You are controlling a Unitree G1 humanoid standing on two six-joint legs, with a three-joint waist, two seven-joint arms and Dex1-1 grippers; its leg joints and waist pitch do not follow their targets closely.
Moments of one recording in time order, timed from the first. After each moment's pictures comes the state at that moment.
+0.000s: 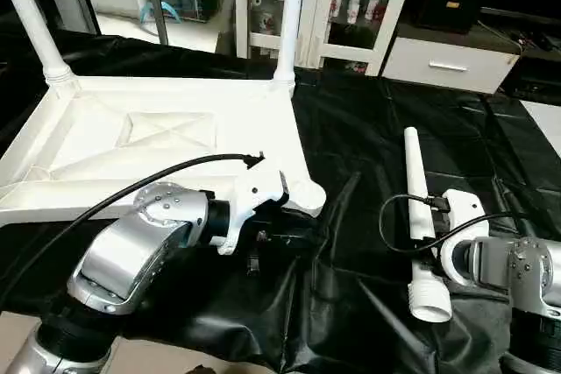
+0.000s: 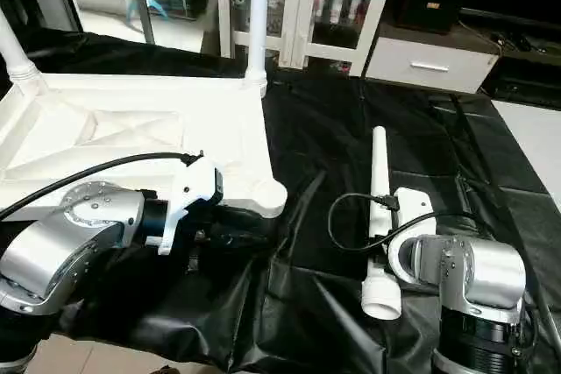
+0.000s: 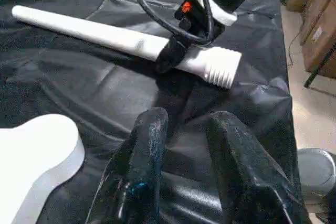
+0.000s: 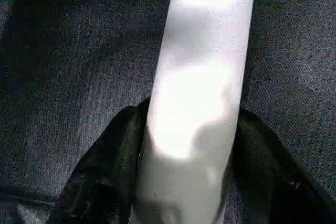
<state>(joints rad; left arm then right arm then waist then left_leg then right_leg) -0.40 0.47 -0.30 -0.30 -0.25 0.72 -1.06 -0.31 -0.24 -0.33 -0.18 0.23 1.56 0.15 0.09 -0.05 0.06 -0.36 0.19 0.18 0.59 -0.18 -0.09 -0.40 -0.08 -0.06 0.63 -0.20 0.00</state>
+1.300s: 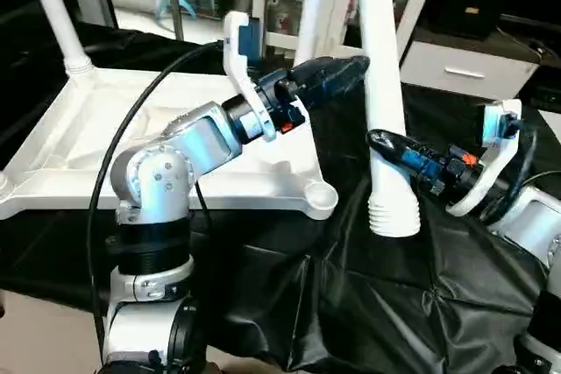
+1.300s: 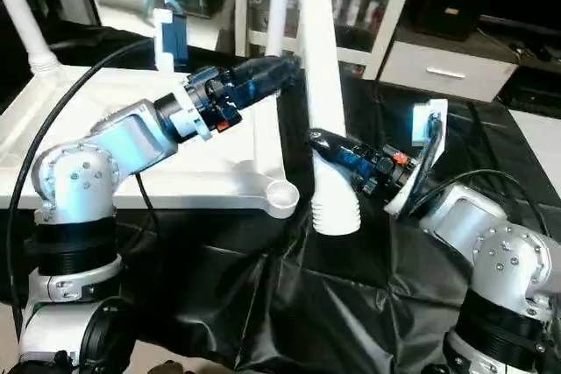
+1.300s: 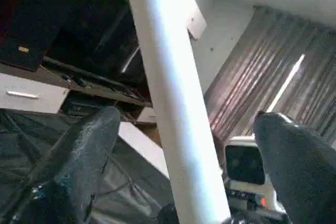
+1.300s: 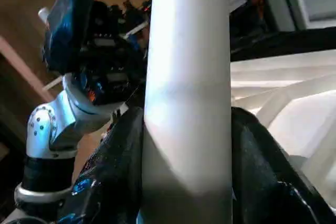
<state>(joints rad) -0.76 -0.01 0.24 -0.06 -0.72 1.00 -0.55 -0.39 -0.26 -0.46 -0.25 0.82 1.19 0.79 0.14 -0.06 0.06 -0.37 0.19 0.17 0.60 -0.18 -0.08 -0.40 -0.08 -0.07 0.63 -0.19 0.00</state>
